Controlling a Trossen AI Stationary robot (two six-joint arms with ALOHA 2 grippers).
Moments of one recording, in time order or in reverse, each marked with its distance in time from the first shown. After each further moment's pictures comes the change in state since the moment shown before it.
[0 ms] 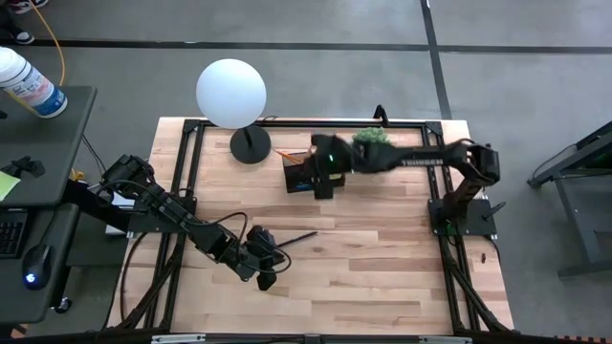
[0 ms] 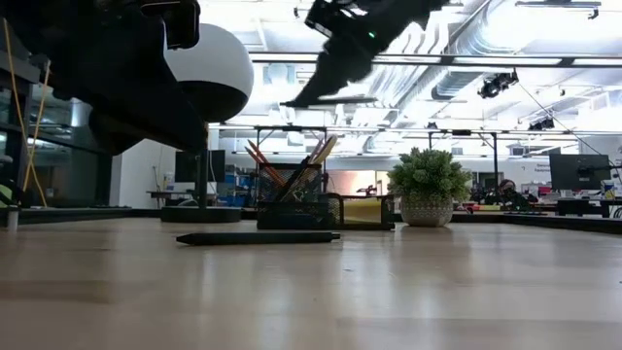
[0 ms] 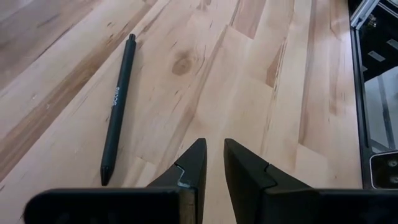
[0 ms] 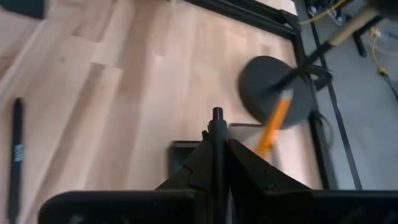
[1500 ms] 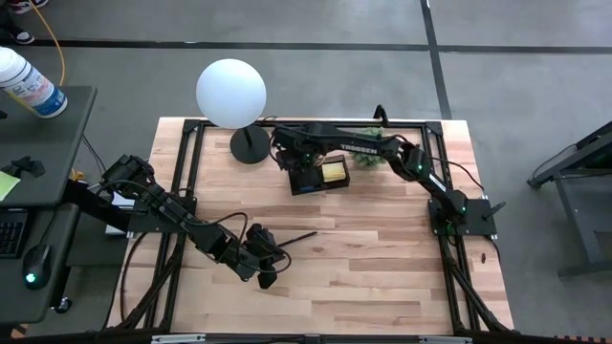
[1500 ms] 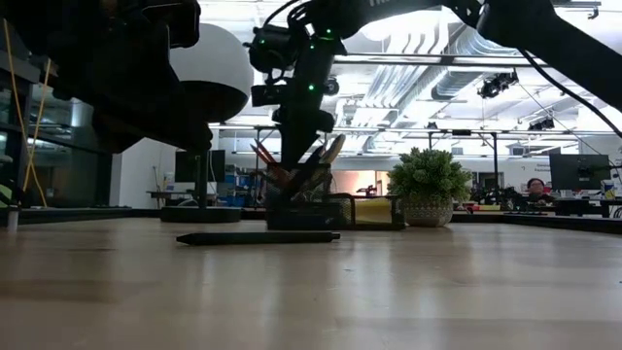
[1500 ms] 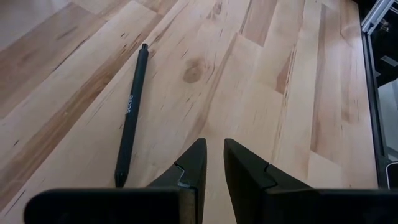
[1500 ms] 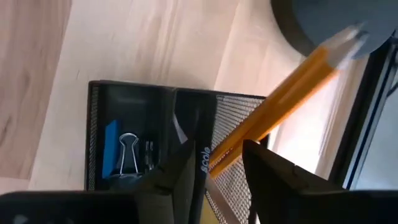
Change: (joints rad) left arm 0.000 0.000 0.000 -0.010 -0.046 0.011; right arm -0.105 0.645 0.911 -0.830 0.055 -0.196
